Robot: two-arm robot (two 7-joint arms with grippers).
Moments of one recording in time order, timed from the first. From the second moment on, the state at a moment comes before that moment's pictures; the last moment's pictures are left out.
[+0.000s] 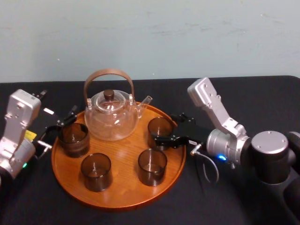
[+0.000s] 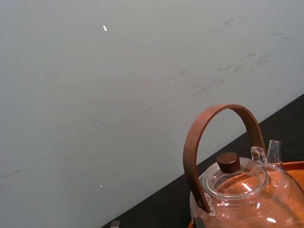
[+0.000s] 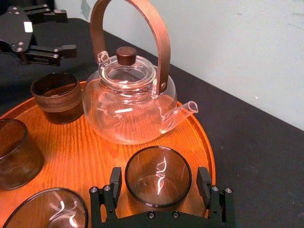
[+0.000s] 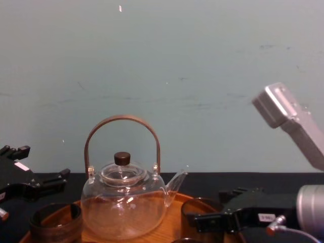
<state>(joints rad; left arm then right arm) -0.20 0.60 0.45 -1.41 -0.25 -0.12 0.03 0.35 0.34 -0.49 -1.37 0.23 0.28 0.44</state>
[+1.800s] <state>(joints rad) -0.20 0.60 0.45 -1.41 -0.25 -0.12 0.03 0.04 0.42 -0.23 -1.61 0.28 0.06 0.17</state>
